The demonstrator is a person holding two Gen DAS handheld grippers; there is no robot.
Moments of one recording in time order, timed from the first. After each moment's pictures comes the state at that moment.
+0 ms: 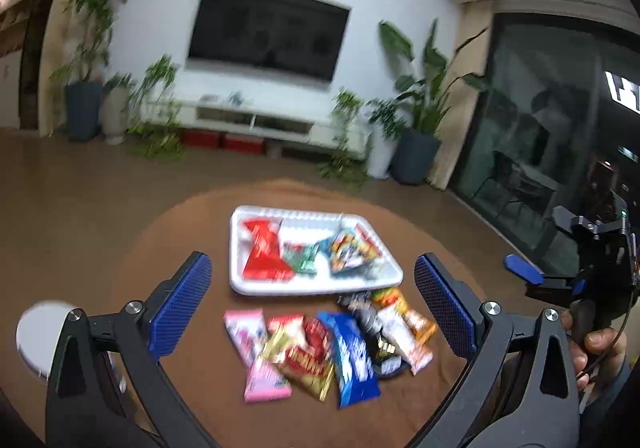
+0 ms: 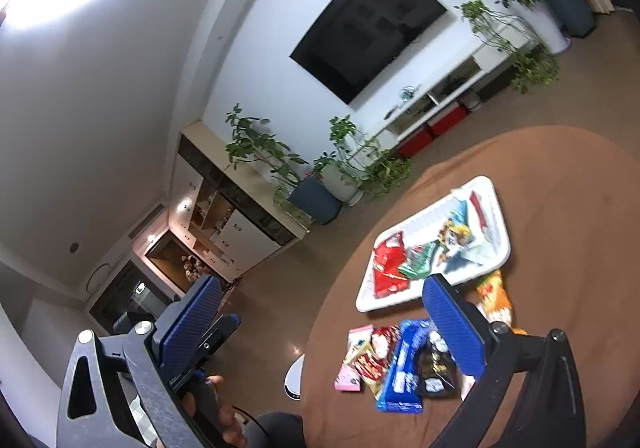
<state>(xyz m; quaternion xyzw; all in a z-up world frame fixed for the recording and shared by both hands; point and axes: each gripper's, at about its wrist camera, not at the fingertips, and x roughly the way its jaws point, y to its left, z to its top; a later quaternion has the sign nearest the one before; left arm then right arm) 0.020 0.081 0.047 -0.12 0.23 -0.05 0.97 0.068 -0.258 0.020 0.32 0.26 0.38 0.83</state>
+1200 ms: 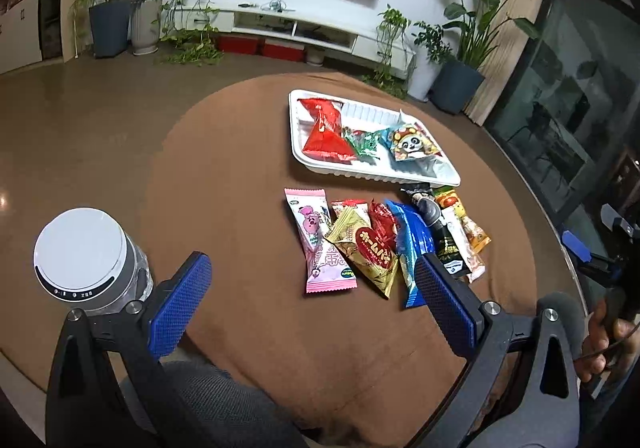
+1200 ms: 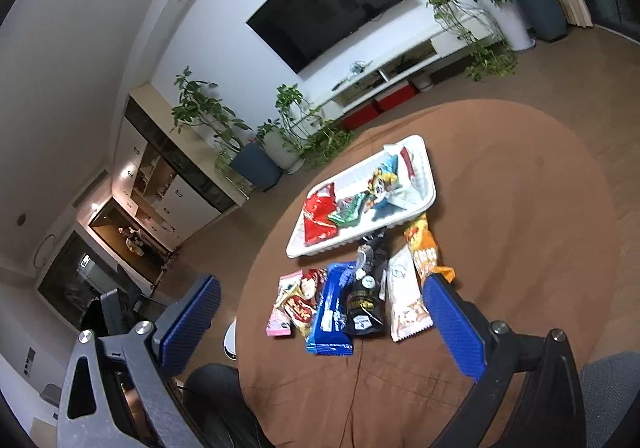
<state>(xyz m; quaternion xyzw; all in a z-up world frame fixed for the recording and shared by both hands) 0.019 0.114 -0.027 -0.14 0.38 0.00 0.91 0.037 -0.260 -0.014 0.25 0.33 0.30 0.86</state>
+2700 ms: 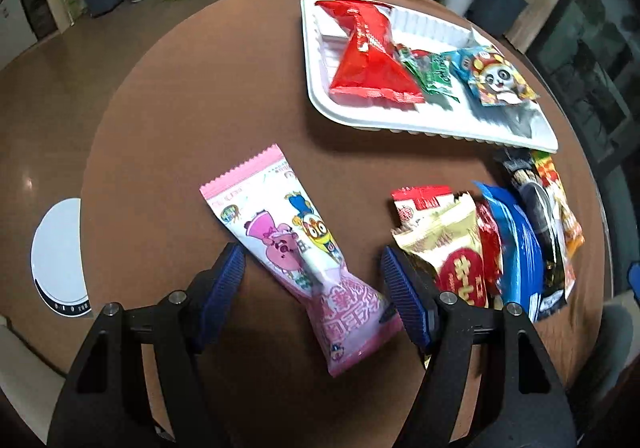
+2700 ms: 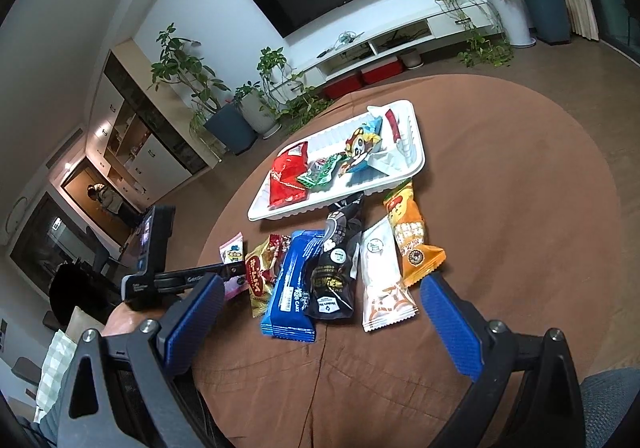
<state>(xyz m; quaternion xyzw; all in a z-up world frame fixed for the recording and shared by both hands) 0.179 0.118 -0.121 -0.09 0.53 0.03 0.84 0.055 -0.231 -0.038 0.17 0.38 0.28 0.86</state>
